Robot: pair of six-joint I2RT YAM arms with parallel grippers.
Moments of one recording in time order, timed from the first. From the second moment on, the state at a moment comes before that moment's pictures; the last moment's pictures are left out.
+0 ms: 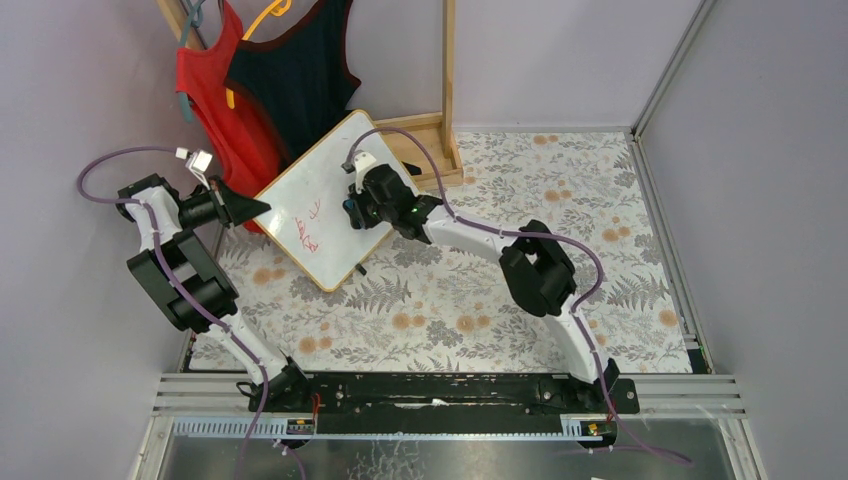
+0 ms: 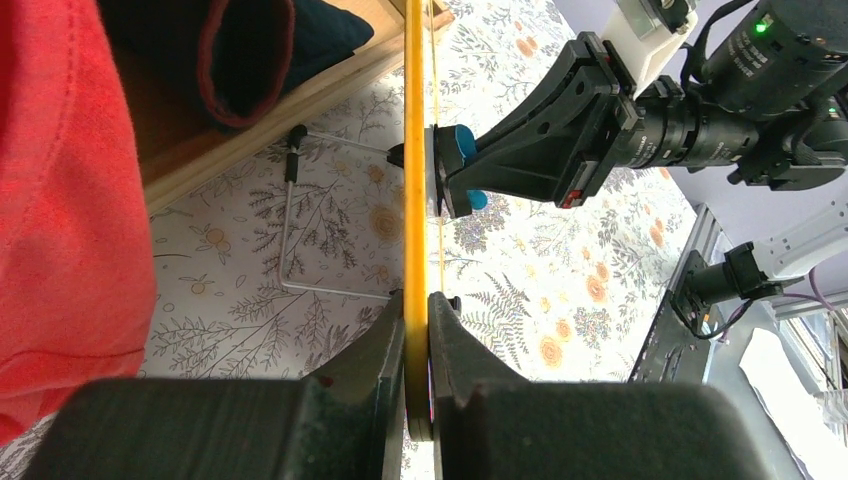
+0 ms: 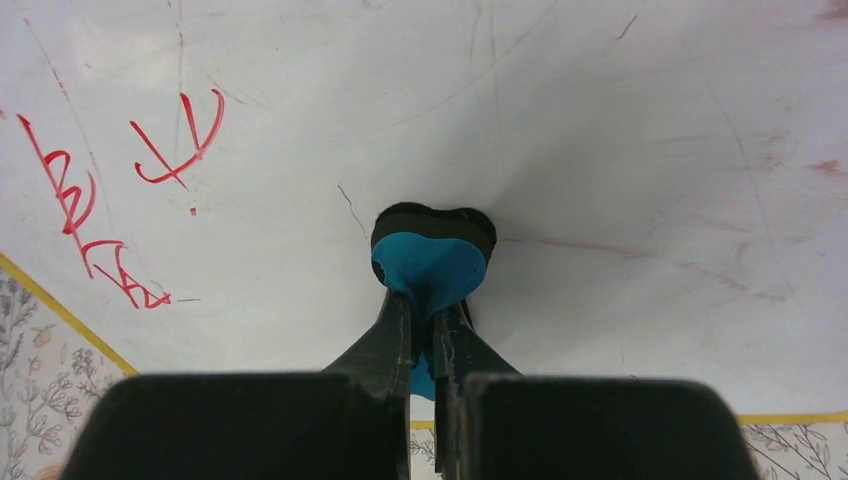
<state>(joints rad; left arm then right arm) 0.70 1.83 1.53 -1.35 1.41 1.07 0.90 2.23 1.80 -0.03 -0.03 0.19</state>
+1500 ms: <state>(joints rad) 0.66 1.80 1.57 -1.31 1.36 0.99 0.99 2.35 2.09 -0.11 -0.06 0.15</state>
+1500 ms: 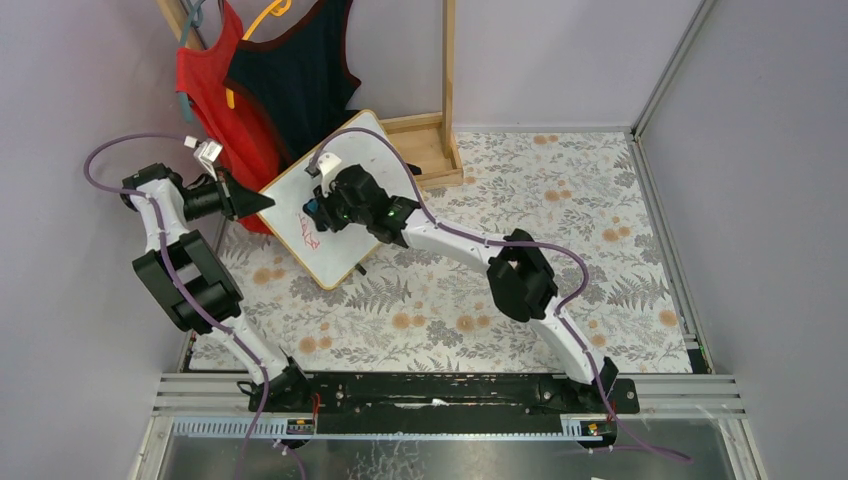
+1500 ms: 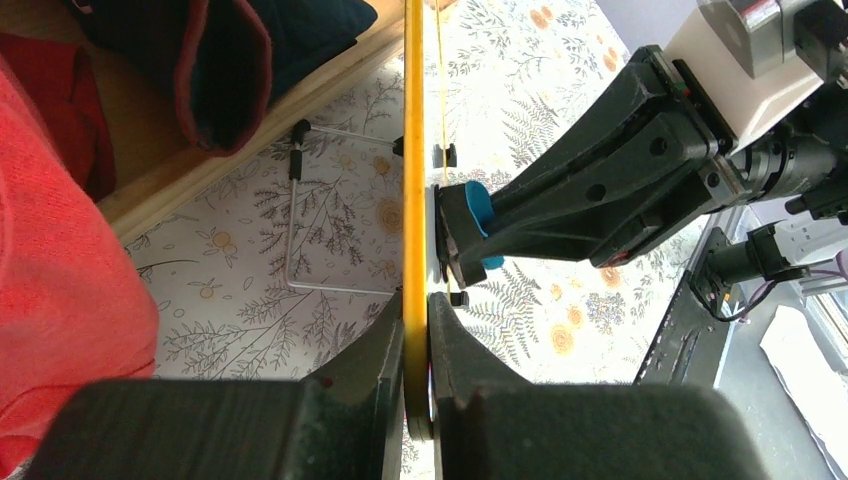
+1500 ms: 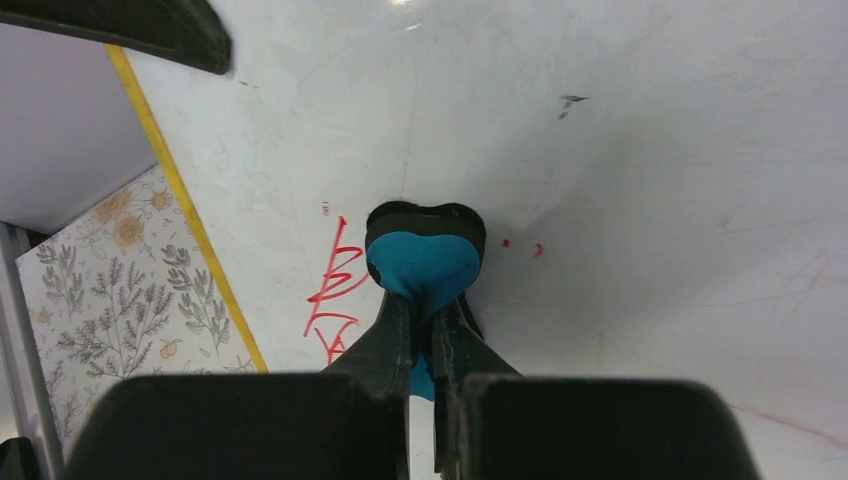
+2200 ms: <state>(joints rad) 0.65 1.80 1.58 -1.30 1.34 0.95 0.88 2.32 2.06 -0.08 -0.03 0.13</state>
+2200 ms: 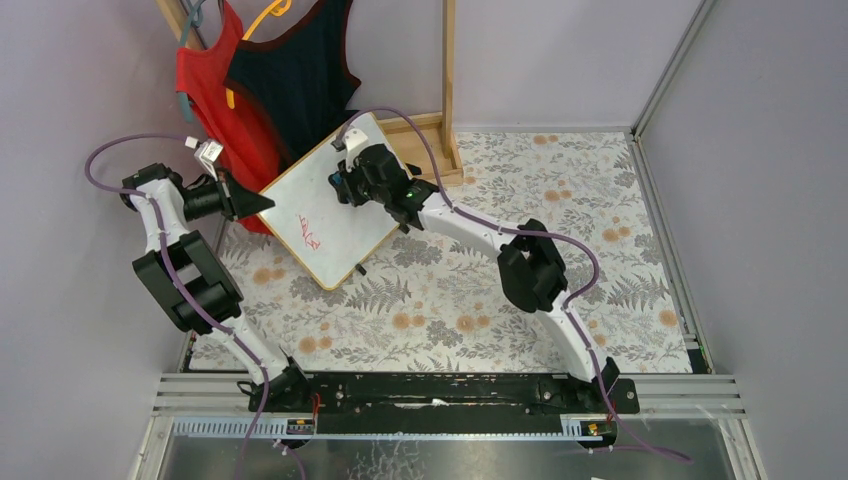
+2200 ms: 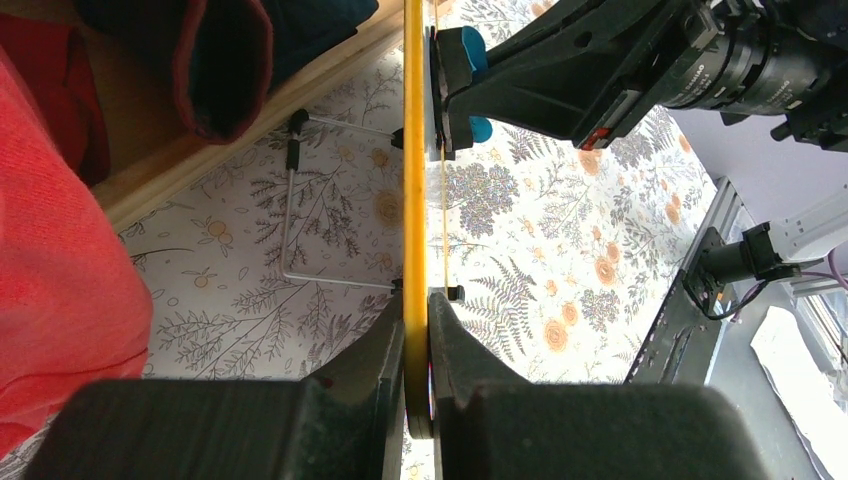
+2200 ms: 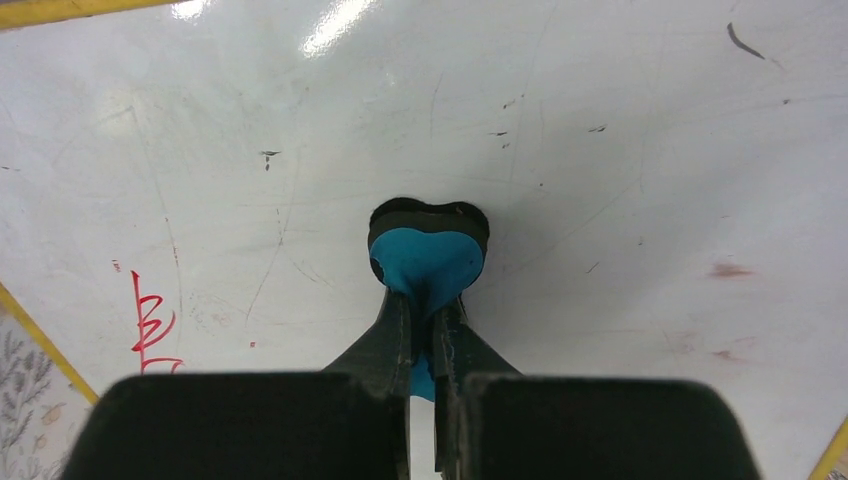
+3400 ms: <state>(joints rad) 0.65 1.77 1.56 -1.29 1.32 0.95 1.11 2.36 2.06 -0.04 0.05 0.13</state>
